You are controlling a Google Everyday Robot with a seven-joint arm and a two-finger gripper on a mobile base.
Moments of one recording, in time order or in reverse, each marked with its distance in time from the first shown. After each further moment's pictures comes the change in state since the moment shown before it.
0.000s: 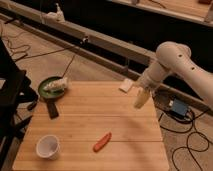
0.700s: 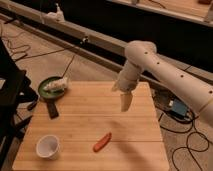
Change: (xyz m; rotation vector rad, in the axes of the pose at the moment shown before) arm -0.082 0.031 0.075 -0.206 0.091 -0.465
